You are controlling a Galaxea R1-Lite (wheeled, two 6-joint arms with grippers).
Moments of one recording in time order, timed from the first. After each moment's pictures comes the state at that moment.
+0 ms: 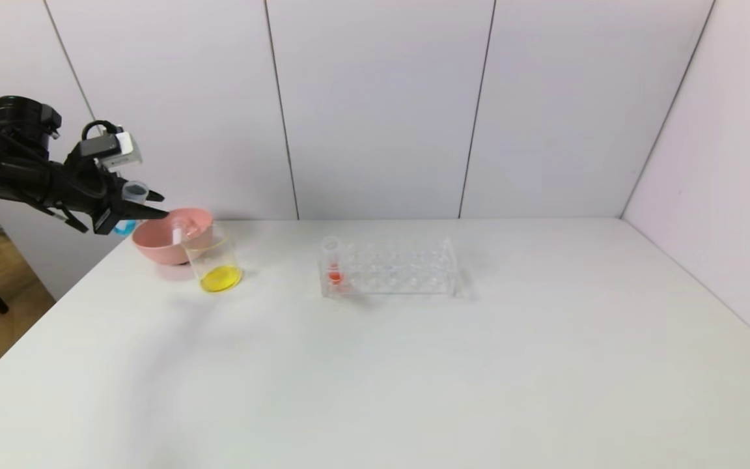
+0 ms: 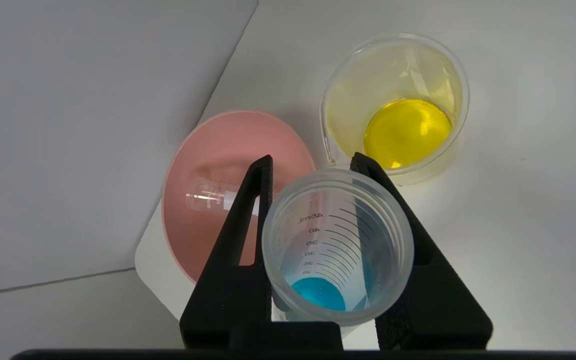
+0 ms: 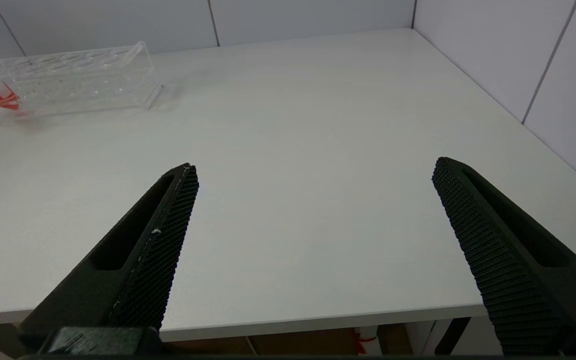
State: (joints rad) left arm 0.30 2.16 -2.02 0.66 -0.72 1.26; right arm 0.00 0.00 0.00 -0.02 -0.04 0.10
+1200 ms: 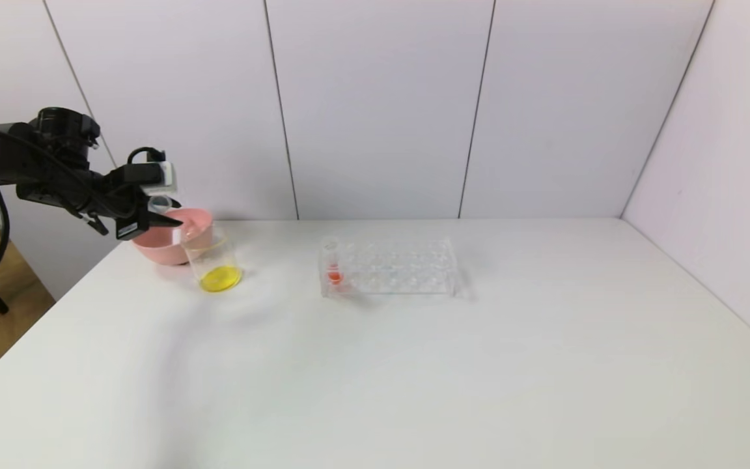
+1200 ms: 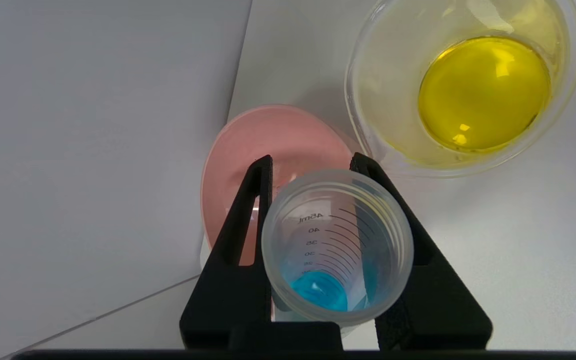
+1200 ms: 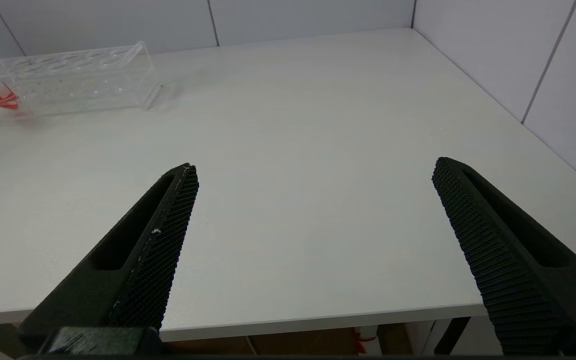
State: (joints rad) left arm 0.24 2.22 -2.03 0.57 -0.53 1.44; right arm 0.00 0.00 0.00 -0.02 -0.04 0.10
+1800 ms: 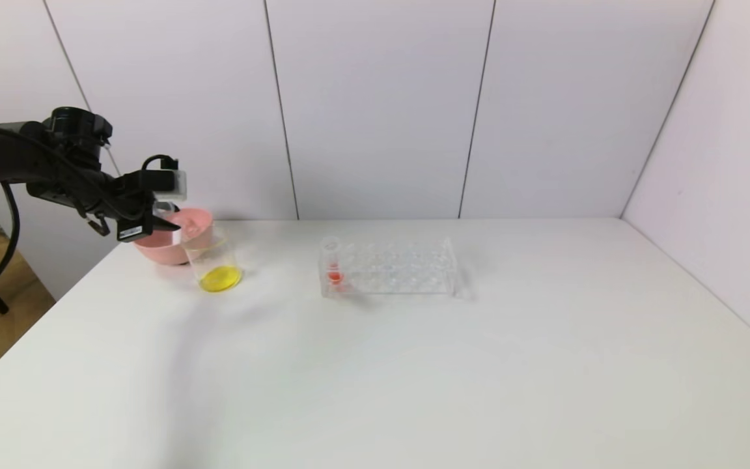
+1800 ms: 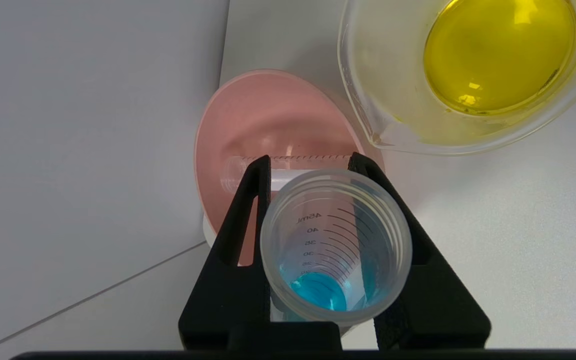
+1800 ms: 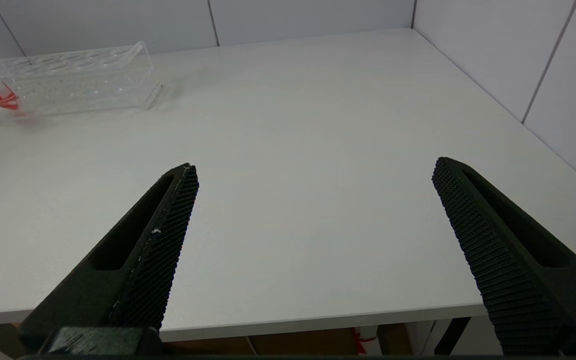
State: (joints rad) left arm 0.20 2.21 -2.02 0.58 -0.38 1.47; right arm 0.00 0.00 0.00 -0.02 -0.04 0.10
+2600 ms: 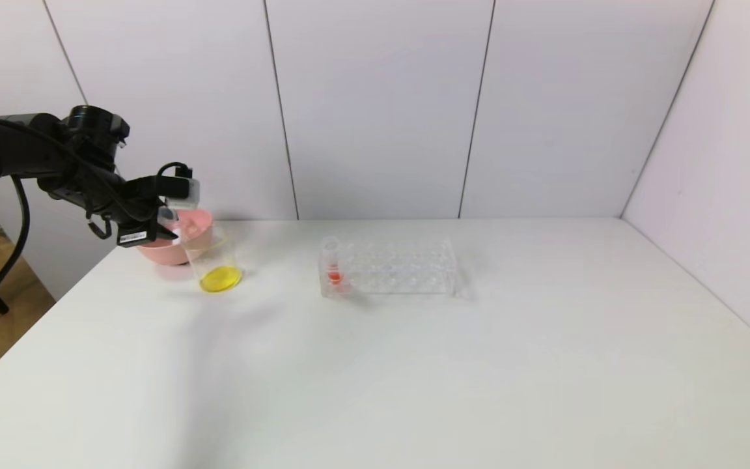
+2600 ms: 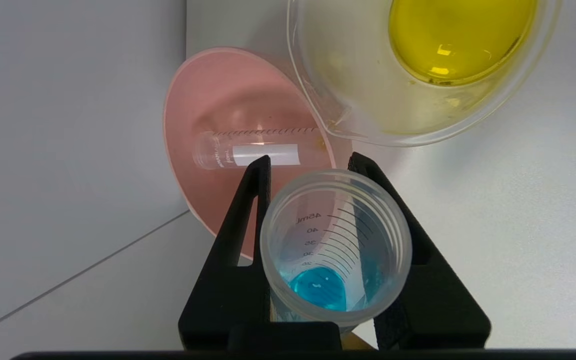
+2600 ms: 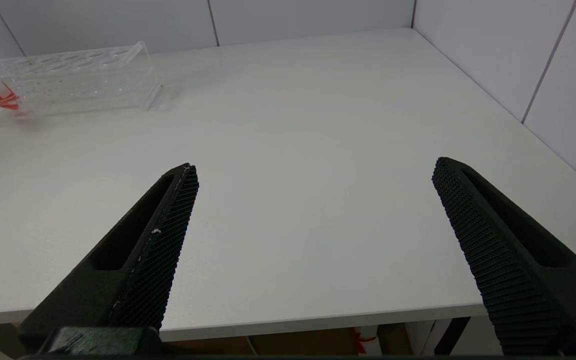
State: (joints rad) left arm 0.15 2.19 -2.02 0.68 -0.21 1.47; right arm 0.00 0.00 0.00 -0.02 -0.04 0.10
